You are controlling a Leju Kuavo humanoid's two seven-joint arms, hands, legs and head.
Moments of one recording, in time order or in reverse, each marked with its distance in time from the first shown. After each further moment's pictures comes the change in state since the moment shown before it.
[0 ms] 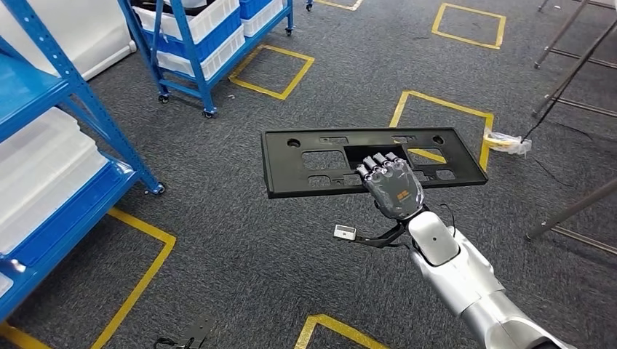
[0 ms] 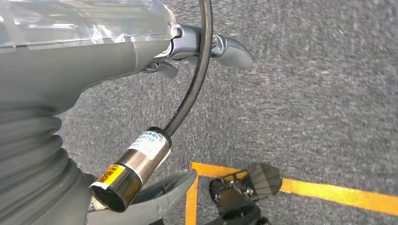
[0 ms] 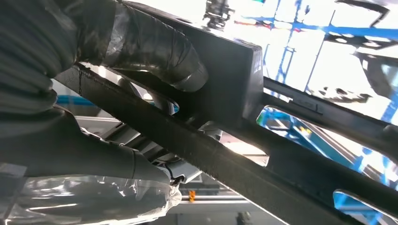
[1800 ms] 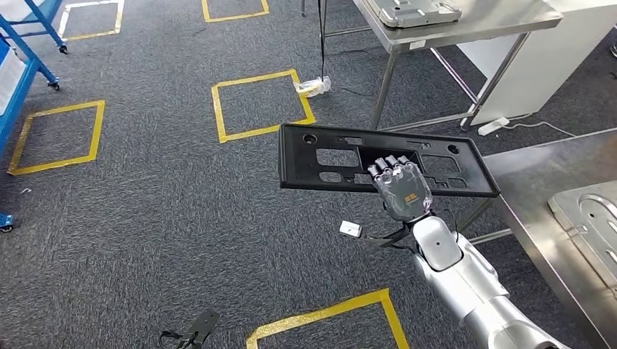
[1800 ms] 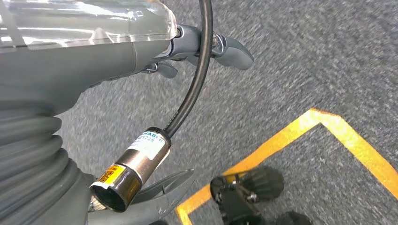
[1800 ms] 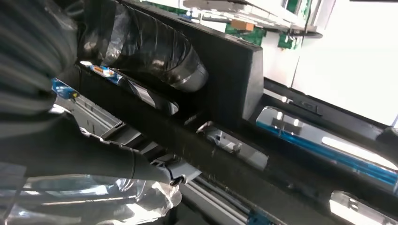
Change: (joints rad) left arm -0.024 0.009 0.000 -0.001 -0.031 -0.022 0.017; right arm 0.017 -0.001 -0.010 0.024 0.058 0.002 0.118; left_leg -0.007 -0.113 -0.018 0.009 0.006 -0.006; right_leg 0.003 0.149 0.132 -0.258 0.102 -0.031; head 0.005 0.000
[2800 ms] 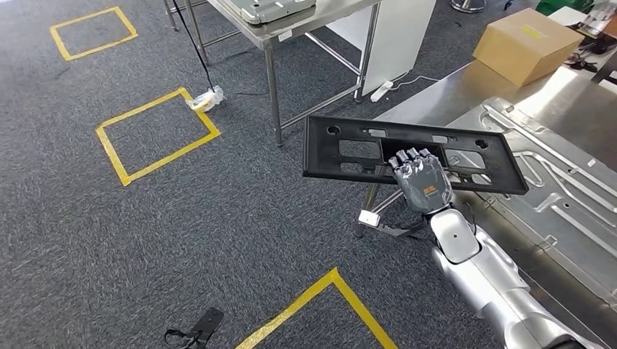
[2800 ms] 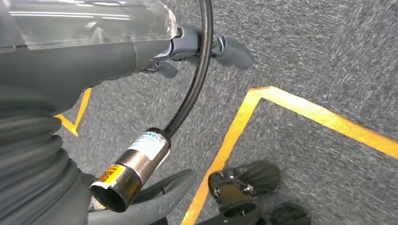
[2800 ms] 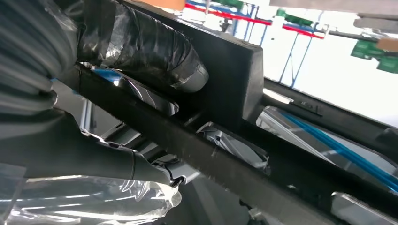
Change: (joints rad) left arm -0.001 -0.014 0.000 0.000 -0.002 -0.003 0.000; right arm -0.049 -0.072 0.018 0.045 0.034 0.010 0.057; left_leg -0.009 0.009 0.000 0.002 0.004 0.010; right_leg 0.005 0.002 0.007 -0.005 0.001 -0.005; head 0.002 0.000
